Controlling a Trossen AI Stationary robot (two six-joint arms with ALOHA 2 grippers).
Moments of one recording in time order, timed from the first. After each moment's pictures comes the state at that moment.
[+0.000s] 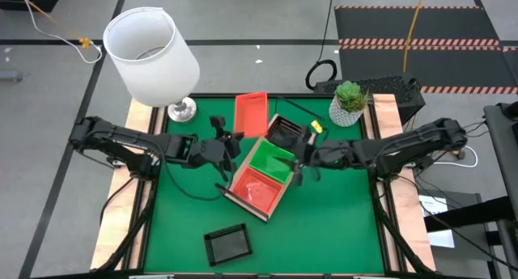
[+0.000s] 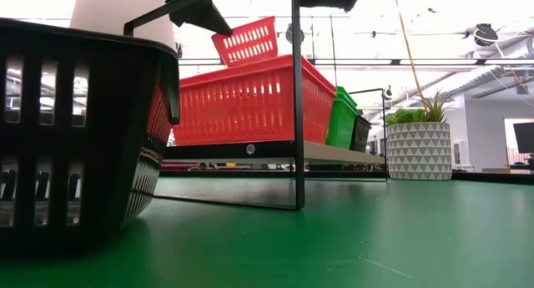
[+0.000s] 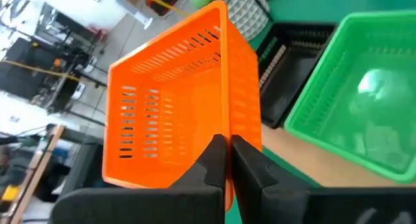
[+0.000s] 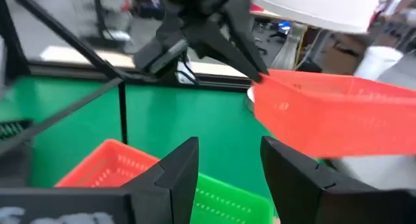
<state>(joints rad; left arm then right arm) -0.15 1.34 1.07 -0.31 -0.74 0.39 0.18 1.25 0.88 0.09 0.39 -0.07</state>
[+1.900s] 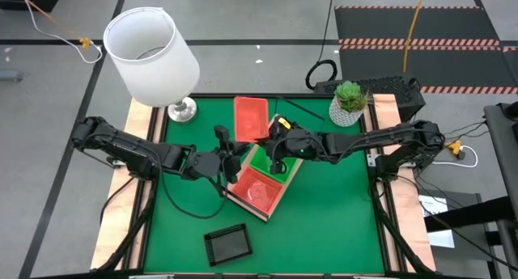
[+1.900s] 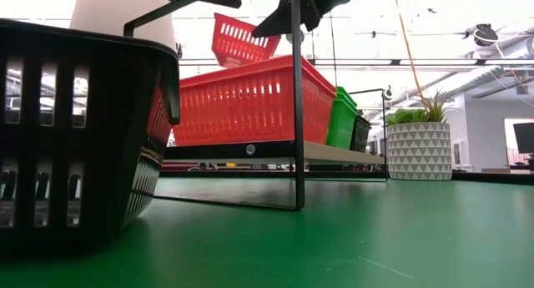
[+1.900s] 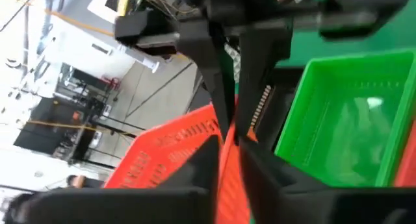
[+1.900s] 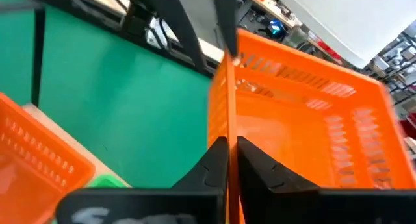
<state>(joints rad) -0.27 1.36 1.07 -0.17 -0.78 0.58 0.02 1.53 1.11 0.06 0.34 -0.46</state>
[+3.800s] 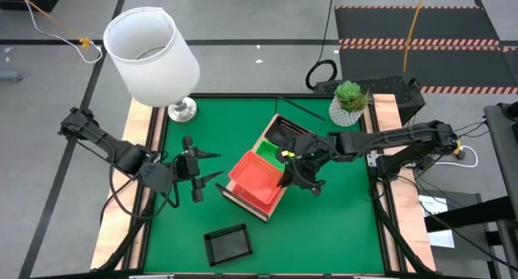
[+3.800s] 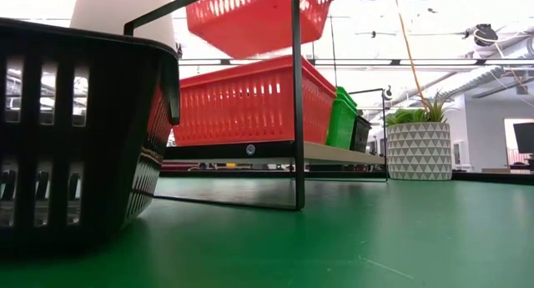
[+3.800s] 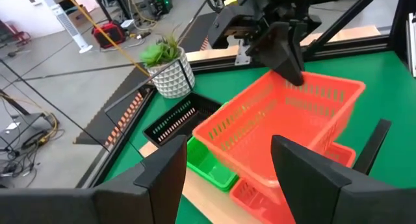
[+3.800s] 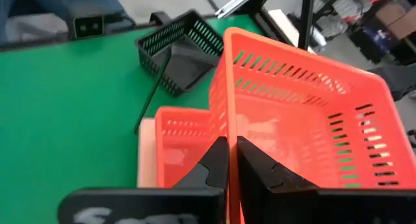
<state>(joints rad) -0.54 1.09 1.07 -0.46 -0.79 -0.10 0.06 1.39 1.10 -0.33 -0.42 -0.83</state>
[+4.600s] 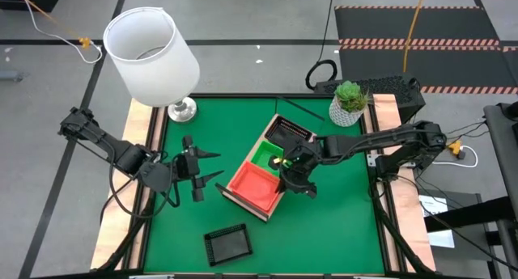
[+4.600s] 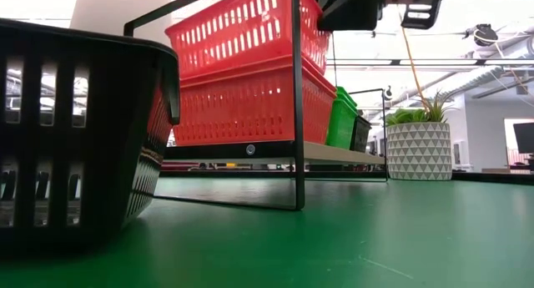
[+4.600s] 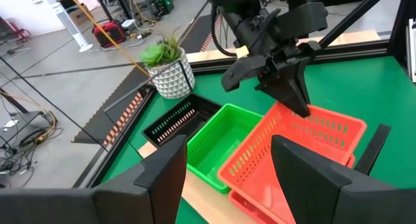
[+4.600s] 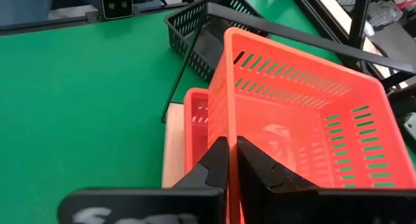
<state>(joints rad) -0.54 1.09 1.07 -0.45 -0.78 -0.11 0.05 1.51 1.10 -0.35 -0.50 -0.88</state>
